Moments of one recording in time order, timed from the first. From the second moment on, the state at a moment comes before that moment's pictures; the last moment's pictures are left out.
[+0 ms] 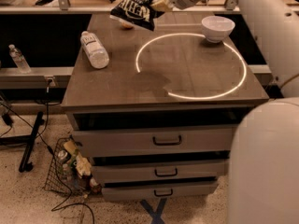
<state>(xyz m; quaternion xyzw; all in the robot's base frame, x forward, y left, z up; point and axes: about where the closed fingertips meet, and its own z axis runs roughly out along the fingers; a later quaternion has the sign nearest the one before) 0.808 -0.041 0.997 -0.58 0.62 0.01 0.53</state>
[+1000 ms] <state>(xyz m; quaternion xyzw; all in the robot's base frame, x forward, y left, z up) 0.913 -0.094 0.932 -0.51 0.68 -0.07 0.52</state>
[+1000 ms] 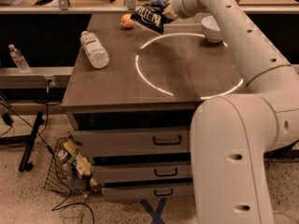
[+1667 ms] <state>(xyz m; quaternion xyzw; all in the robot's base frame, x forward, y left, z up) 0.938 -0.094 0.904 -0.49 0.70 -0.07 0.51</state>
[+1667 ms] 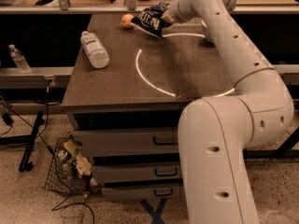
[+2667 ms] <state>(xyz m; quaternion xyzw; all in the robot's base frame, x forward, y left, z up) 0.940 -0.095 0.882 -0.50 0.71 -0.06 0.49</state>
